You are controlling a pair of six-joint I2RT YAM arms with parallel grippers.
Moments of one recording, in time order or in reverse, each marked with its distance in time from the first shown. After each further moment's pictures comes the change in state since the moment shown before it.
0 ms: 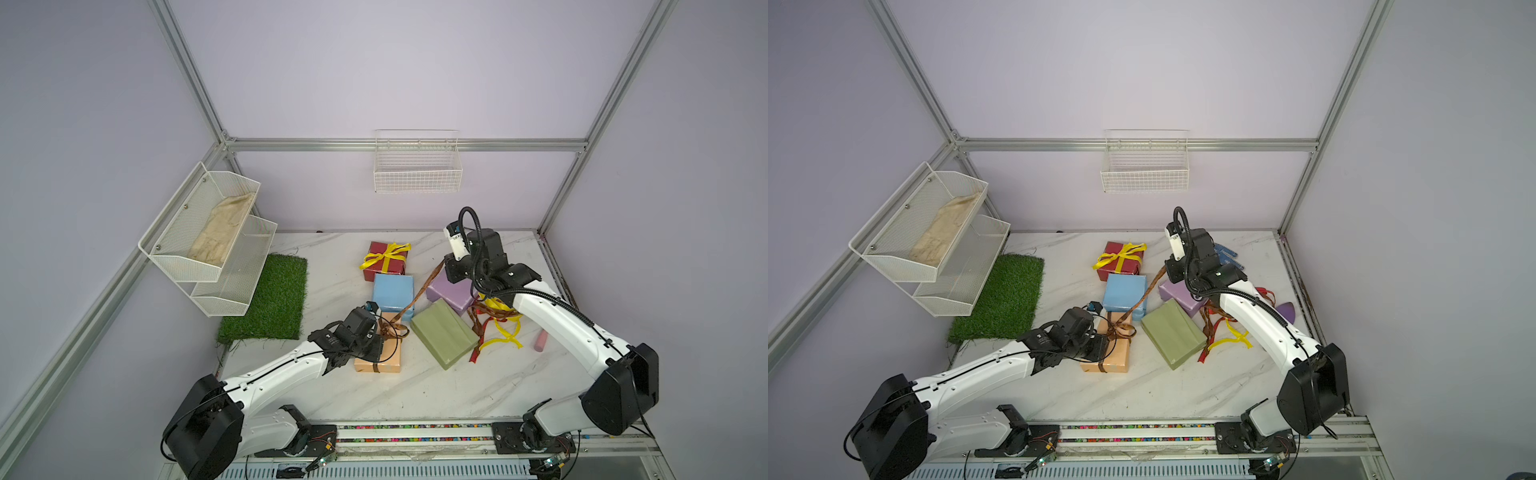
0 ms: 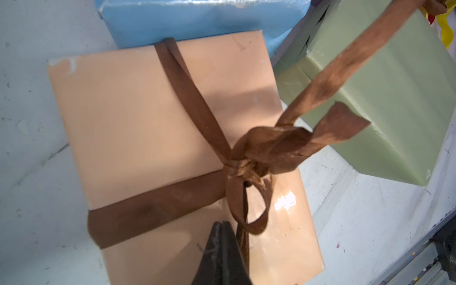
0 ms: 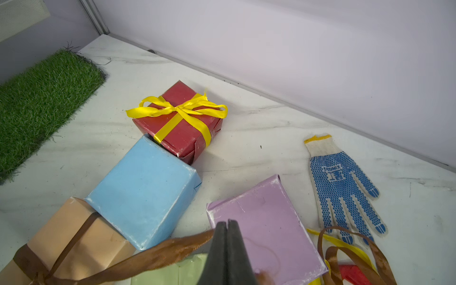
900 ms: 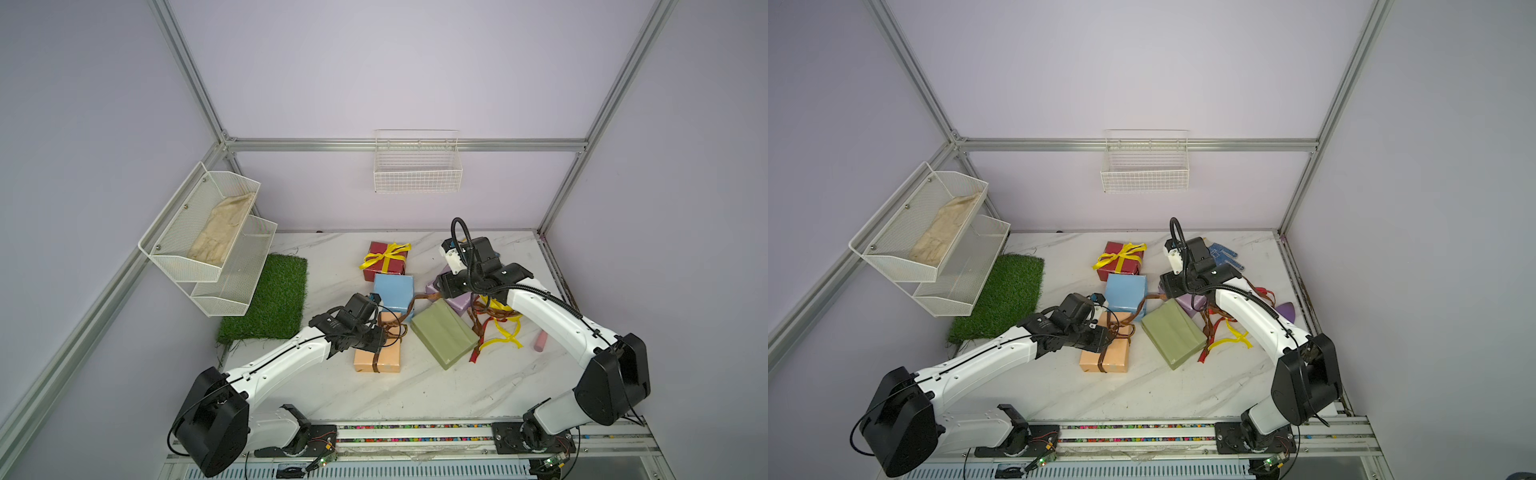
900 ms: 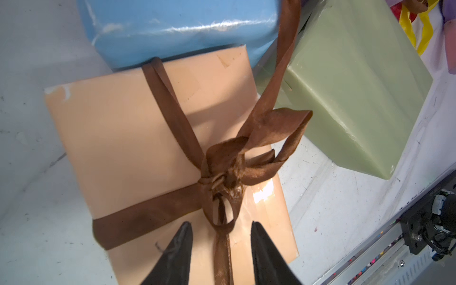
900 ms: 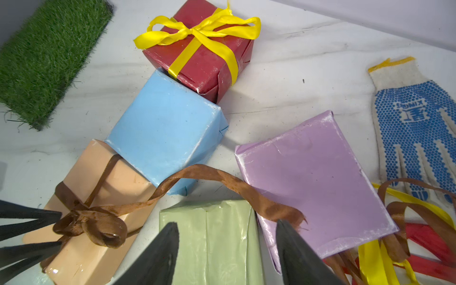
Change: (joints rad) left arm 0.054 0.080 0.149 -0.139 0.112 0.053; right arm -0.011 0.032 -0.021 -0.172 -0.195 0.071
